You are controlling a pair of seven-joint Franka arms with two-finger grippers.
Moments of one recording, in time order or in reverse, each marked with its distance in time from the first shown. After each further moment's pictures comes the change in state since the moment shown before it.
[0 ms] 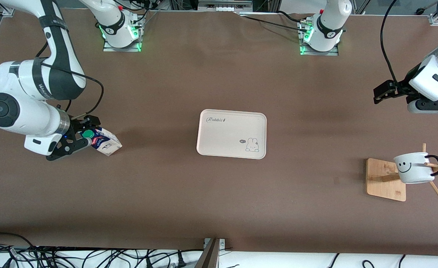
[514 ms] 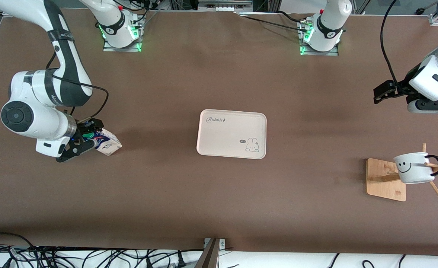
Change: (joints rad) left arm 0.000 0.000 0.000 0.000 0.000 0.000 0.000; right arm -0.003 0.011 -0.018 -0.101 -0.004 0.102 -0.040
